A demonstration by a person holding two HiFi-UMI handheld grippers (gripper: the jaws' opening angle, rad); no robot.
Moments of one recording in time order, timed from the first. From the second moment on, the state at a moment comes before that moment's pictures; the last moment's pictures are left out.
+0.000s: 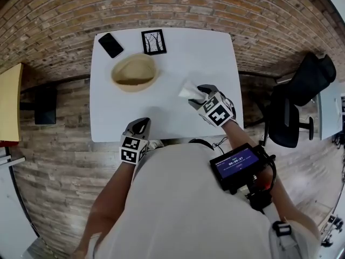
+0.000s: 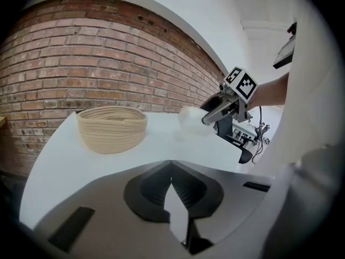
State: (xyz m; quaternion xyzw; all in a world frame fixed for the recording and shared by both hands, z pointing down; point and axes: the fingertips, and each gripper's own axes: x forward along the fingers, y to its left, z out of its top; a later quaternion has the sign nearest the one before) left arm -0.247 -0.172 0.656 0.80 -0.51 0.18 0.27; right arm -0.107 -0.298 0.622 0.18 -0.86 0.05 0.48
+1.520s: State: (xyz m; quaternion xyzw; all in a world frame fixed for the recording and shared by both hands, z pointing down) left arm -0.351 -0.106 0.671 0.69 -0.64 0.13 0.32; right arm -0.334 -0.353 0.611 -0.01 -0.87 -0.14 0.47
